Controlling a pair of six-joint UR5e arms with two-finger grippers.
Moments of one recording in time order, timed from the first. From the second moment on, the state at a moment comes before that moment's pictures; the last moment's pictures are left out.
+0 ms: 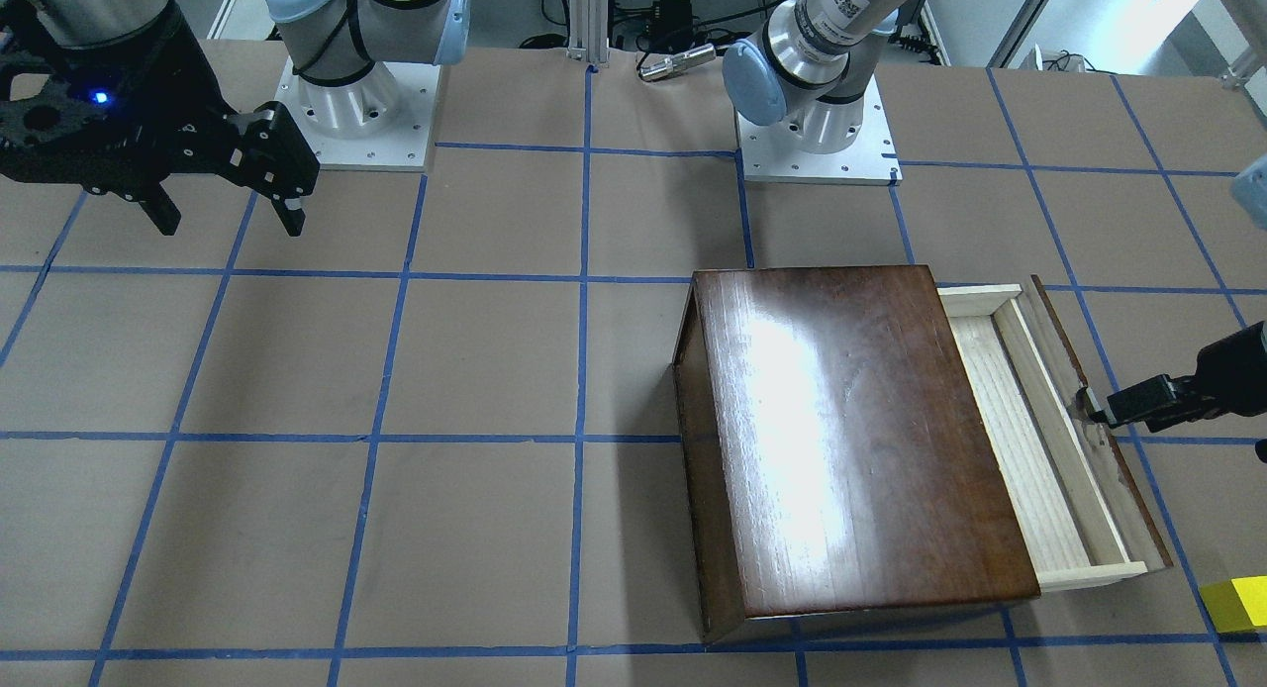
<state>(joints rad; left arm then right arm) -0.92 -2.00 -1.52 -1.35 1.37 0.54 1.54 -1.53 1.41 -1.53 -1.56 -0.04</state>
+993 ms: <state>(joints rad) -0.92 -1.97 -1.40 -1.51 1.37 0.54 1.54 -1.53 1.41 -1.53 -1.56 -0.04</state>
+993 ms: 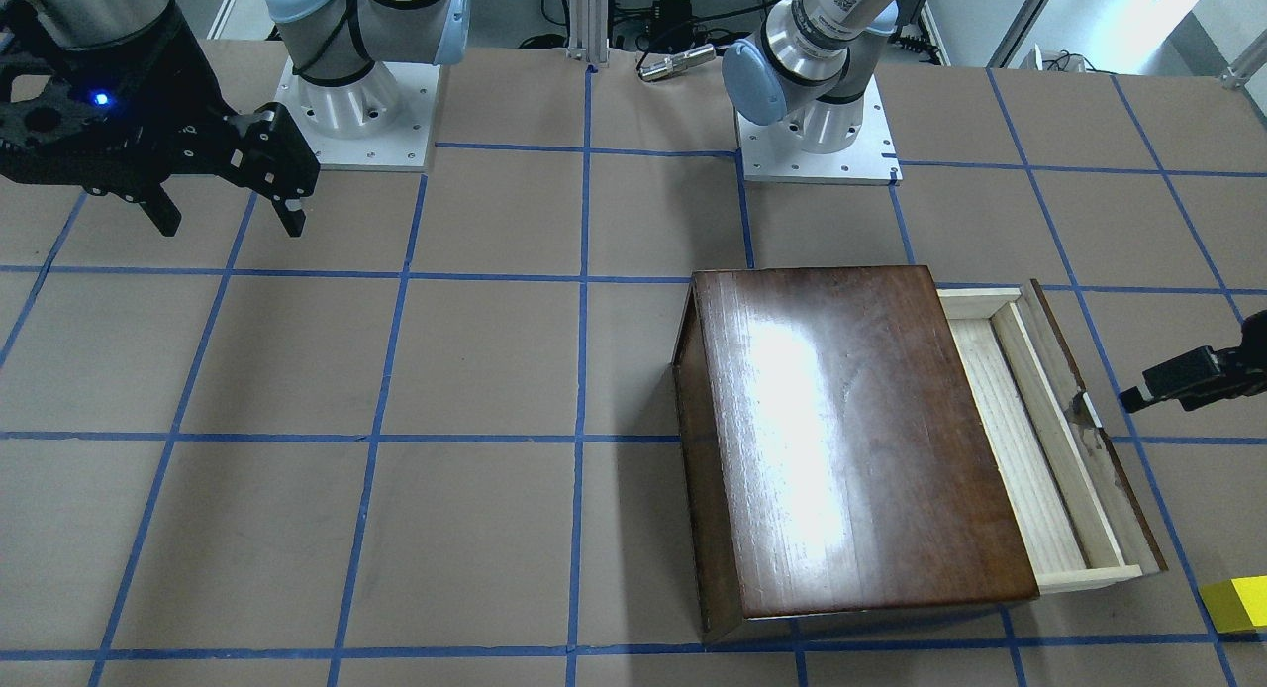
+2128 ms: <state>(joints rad) -0.92 -2.09 -1.19 -1.42 1.55 0.96 1.54 -1.53 1.41 -1.53 -1.56 -0.04</state>
